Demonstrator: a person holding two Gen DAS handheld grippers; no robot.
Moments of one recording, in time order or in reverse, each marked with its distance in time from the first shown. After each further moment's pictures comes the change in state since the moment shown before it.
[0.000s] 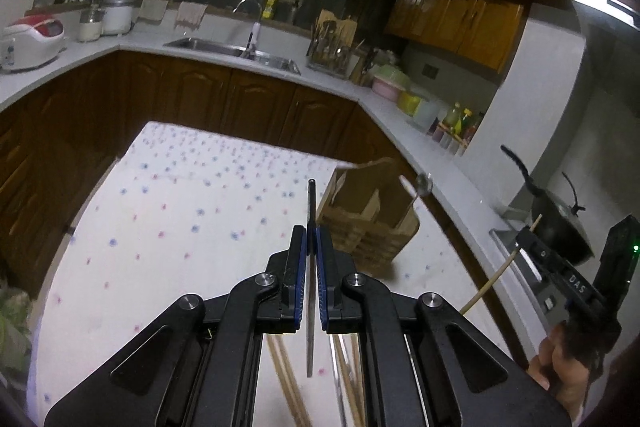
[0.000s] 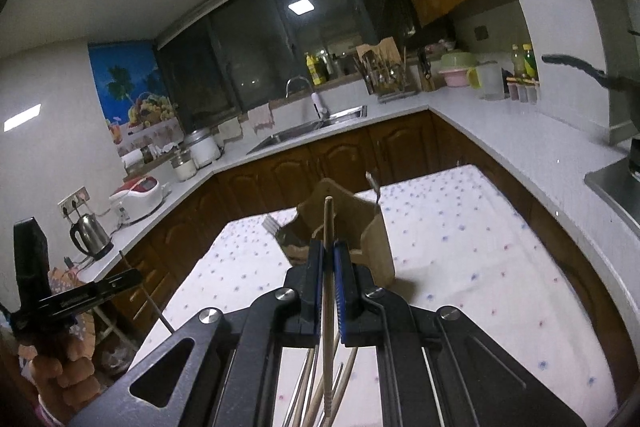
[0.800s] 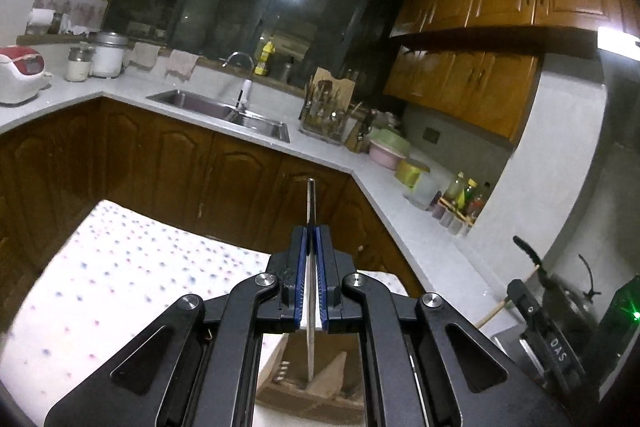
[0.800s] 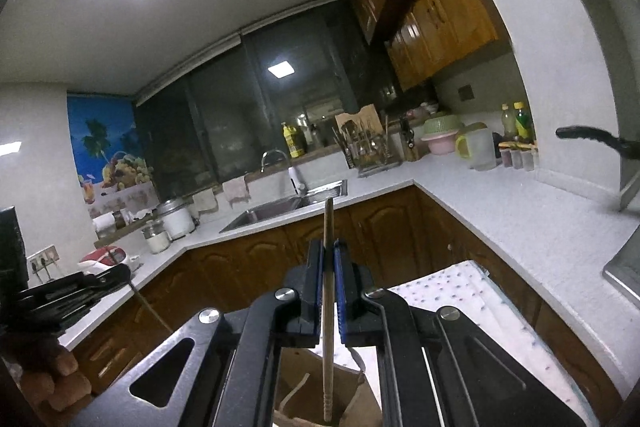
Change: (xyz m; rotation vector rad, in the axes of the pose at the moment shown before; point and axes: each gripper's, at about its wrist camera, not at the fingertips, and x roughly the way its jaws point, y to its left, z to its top) left arm 0.118 -0.045 0.107 -0.036 -0.207 -0.005; right arm 0.088 -0.017 0.094 0.016 -0.242 -0.079
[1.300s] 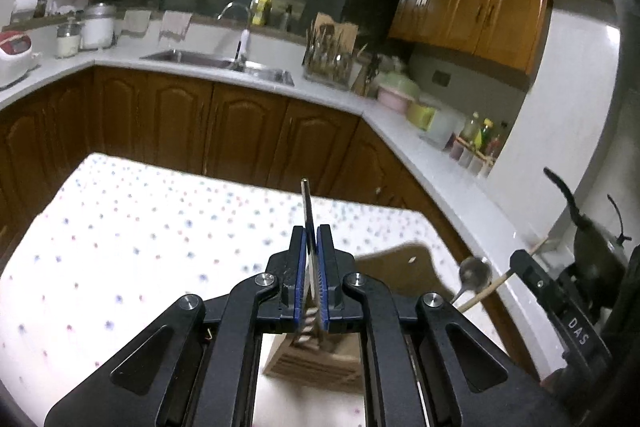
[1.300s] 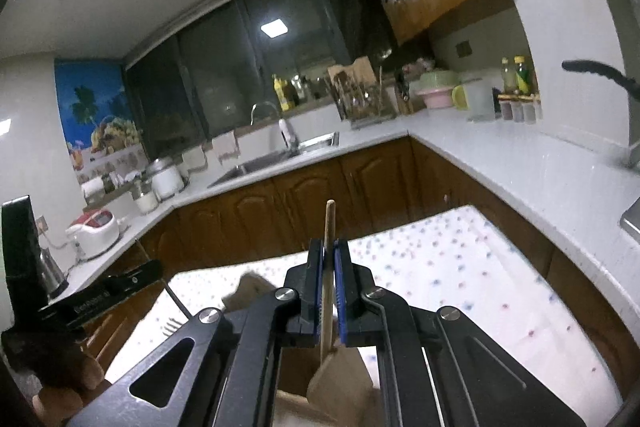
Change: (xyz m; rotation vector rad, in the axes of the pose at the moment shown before) left arm 0.057 0.009 -0.069 0.060 0.169 0.029; right arm 0.043 -0.020 -0.062 -0.009 0.154 -0.015
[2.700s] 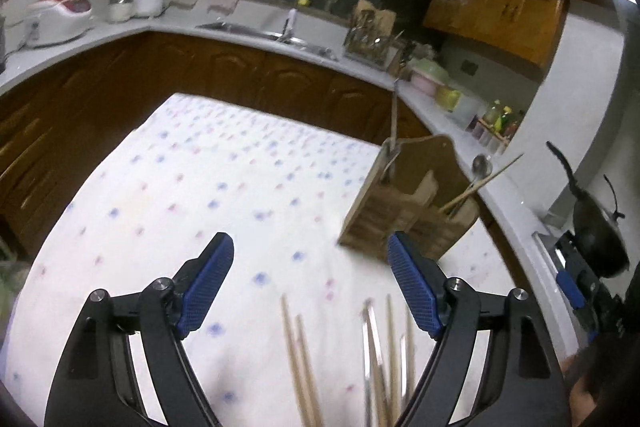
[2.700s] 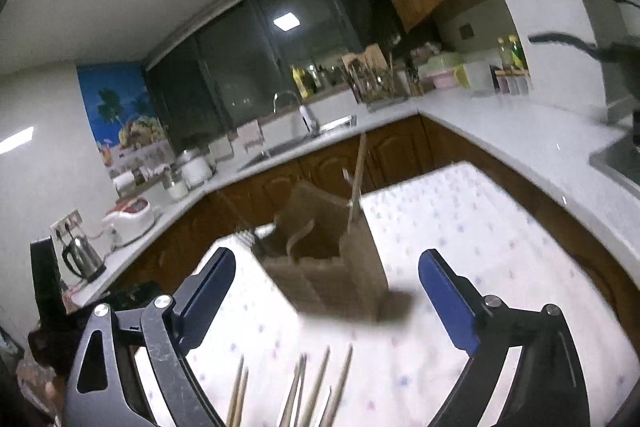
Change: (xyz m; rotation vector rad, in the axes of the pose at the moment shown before) left arm -0.136 0.063 -0.091 -0.084 0.071 0.108; right arm -0.116 0.000 -0.060 0.054 0.051 0.079
